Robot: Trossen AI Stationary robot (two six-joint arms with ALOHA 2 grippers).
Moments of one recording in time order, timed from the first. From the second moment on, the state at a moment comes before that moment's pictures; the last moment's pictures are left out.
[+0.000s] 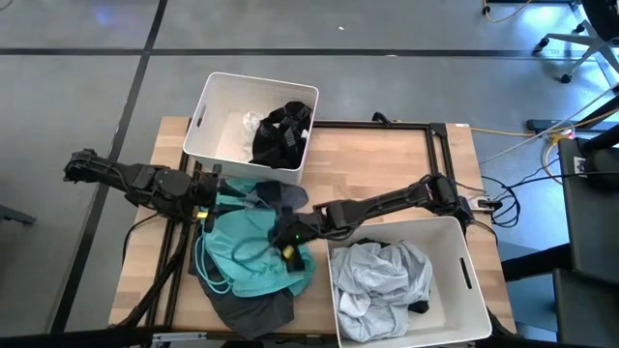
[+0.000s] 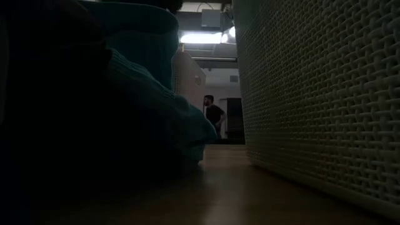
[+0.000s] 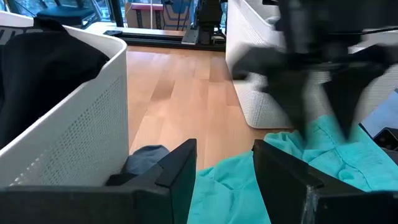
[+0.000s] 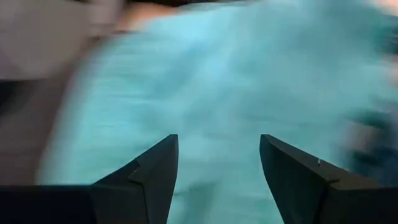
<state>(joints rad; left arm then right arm) -0.27 0.50 0.53 -0.38 -0.30 -0.16 0.25 2.14 1.87 -0.42 -0.06 -0.04</state>
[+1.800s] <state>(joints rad) -0.27 0.51 0.53 -0.38 -0.30 -0.16 0.25 2.32 1.92 -0.27 0.07 0.00</state>
